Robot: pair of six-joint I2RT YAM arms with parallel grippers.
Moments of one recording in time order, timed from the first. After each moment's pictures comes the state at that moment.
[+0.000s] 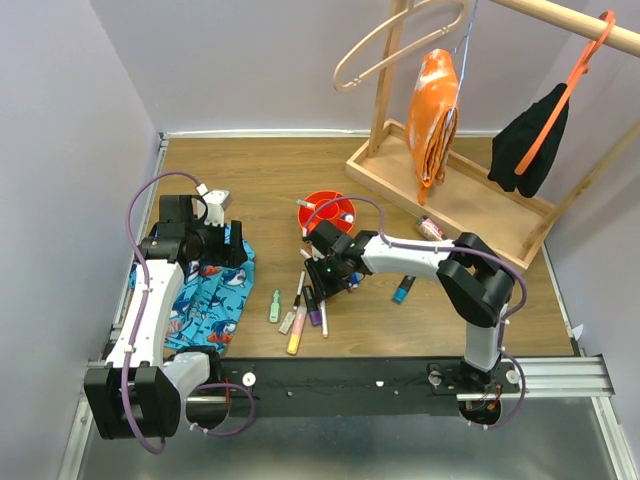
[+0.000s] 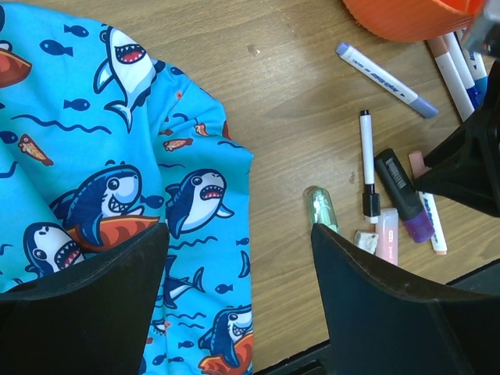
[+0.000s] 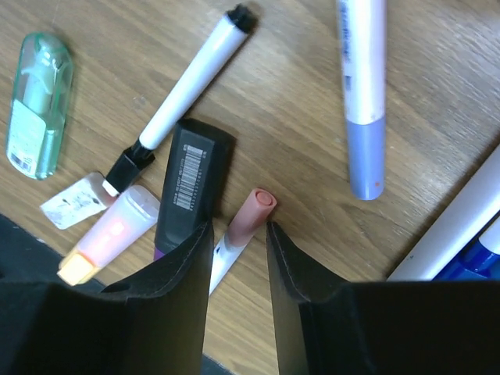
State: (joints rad) left arm 0.03 1.06 0.89 -0.74 0.41 0.11; right arm 0.93 1.92 1.23 -0.48 -0.18 0.44
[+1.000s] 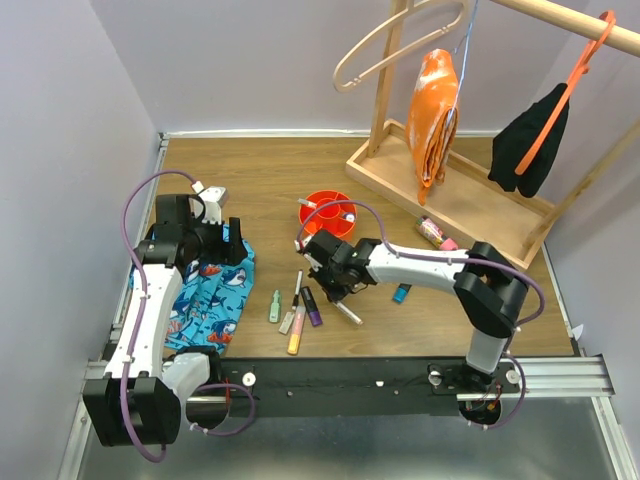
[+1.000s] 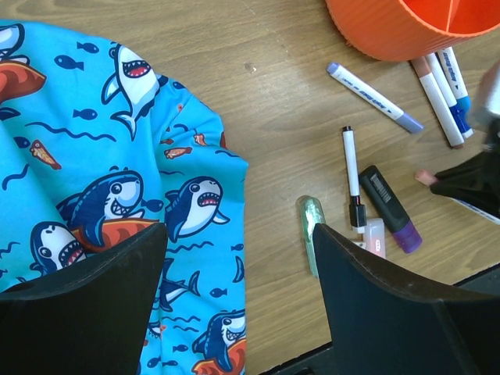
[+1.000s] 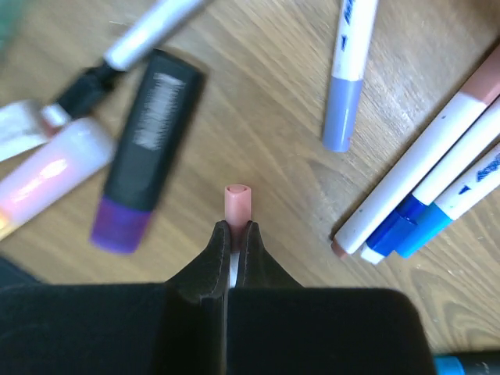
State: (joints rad) left arm 0.03 1.01 0.90 -0.73 0.41 0.07; right arm 1.01 1.82 1.19 -0.53 0.03 0.20
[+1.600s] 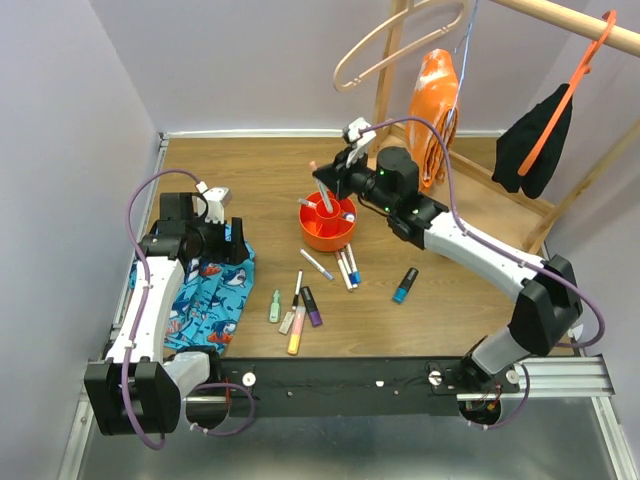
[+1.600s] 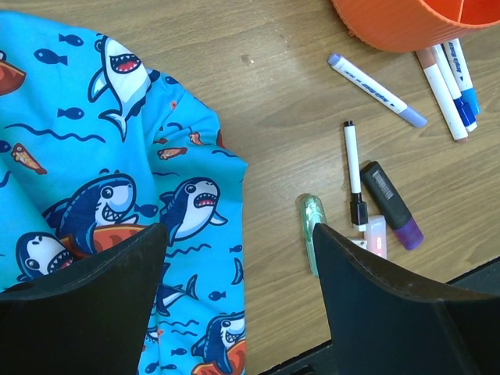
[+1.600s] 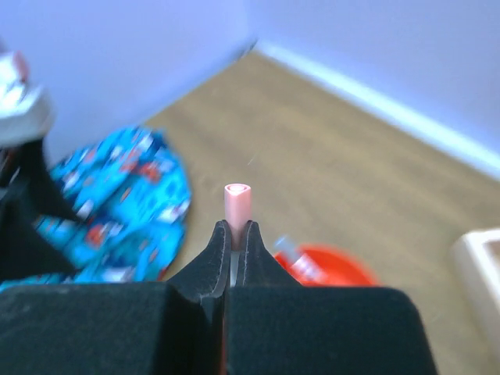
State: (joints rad) left arm 0.03 1.07 0.90 -0.73 0.43 0.09; right arm 0.74 1.54 1.27 0.16 -0.16 0.10
